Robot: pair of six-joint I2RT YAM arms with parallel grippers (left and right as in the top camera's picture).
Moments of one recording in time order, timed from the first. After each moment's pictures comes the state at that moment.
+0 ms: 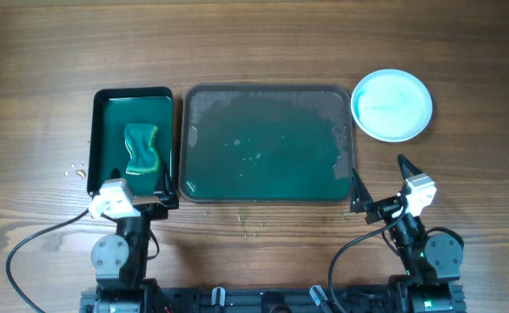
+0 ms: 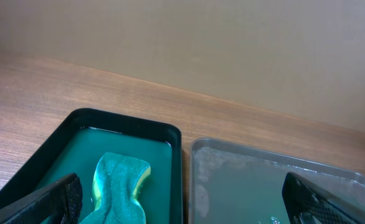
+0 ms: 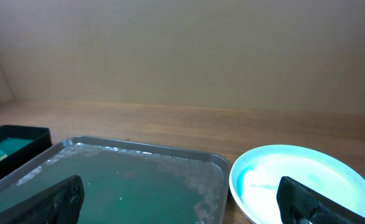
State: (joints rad) left arm 0.00 0.01 0.01 -0.07 -0.02 -0.25; right arm 0.05 0.02 0.01 0.02 -0.25 0.08
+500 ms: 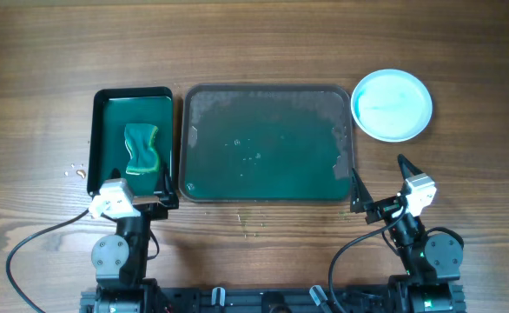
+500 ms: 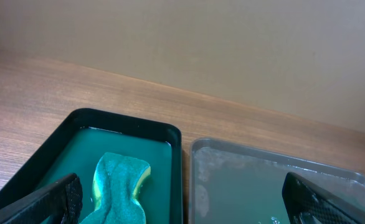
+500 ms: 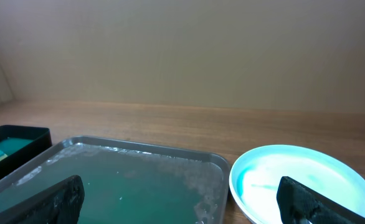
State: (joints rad) left arm 0.00 0.01 0.01 -0.07 -0.02 -0.25; right arm 0.05 0.02 0.01 0.02 -0.25 0.08
